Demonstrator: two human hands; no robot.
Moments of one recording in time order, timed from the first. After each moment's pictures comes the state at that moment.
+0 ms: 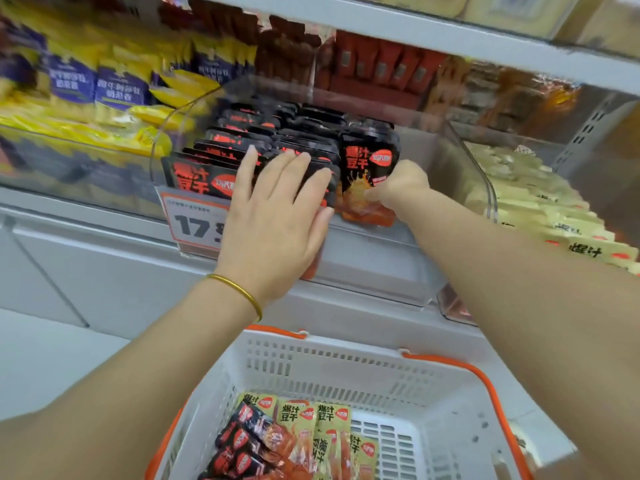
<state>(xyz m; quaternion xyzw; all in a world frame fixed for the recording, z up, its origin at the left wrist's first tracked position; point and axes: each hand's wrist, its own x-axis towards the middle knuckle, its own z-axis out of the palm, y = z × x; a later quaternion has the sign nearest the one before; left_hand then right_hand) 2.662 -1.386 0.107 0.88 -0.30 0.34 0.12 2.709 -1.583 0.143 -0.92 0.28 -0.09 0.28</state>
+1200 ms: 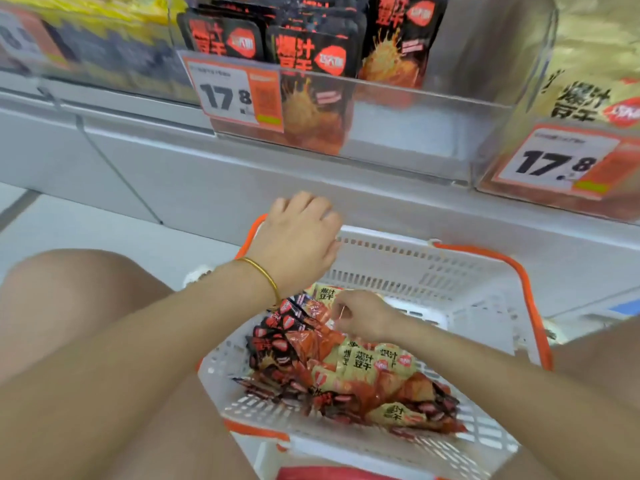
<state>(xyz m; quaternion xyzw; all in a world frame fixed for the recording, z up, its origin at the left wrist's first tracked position) 2.563 -1.367 0.036 0.93 -0.36 0.07 -0.01 2.510 -1.506 -0.062 -0.90 -0.02 0.33 0.28</state>
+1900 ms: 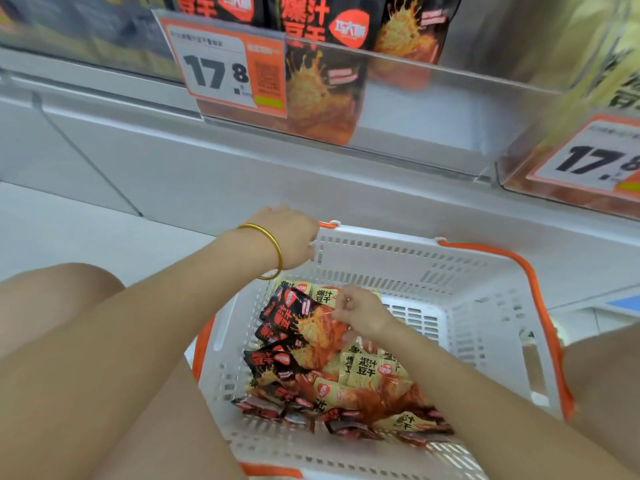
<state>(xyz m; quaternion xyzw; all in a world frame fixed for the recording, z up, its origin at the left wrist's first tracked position) 2.618 -1.363 0.004 0.93 -0.31 -0.20 -0.08 2.516 -1.499 -0.118 -0.80 0.19 0.26 0.51</state>
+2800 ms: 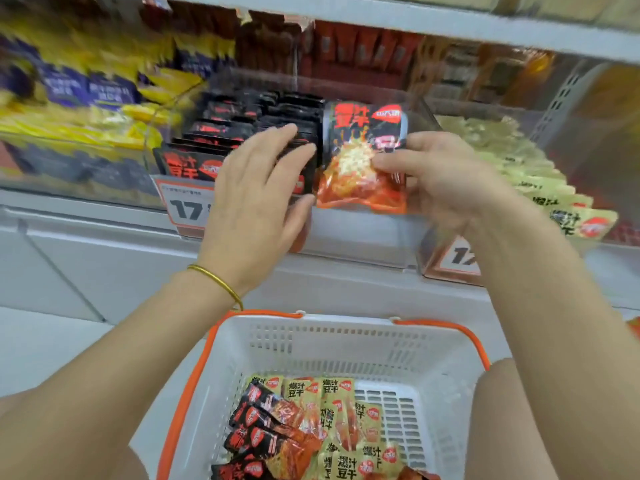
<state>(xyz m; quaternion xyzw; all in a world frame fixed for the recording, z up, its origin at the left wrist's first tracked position) 2.636 -1.375 0.118 0.83 -0.37 0.36 0.21 2.577 -1.561 0.187 -0.76 0.09 -0.07 0.64</state>
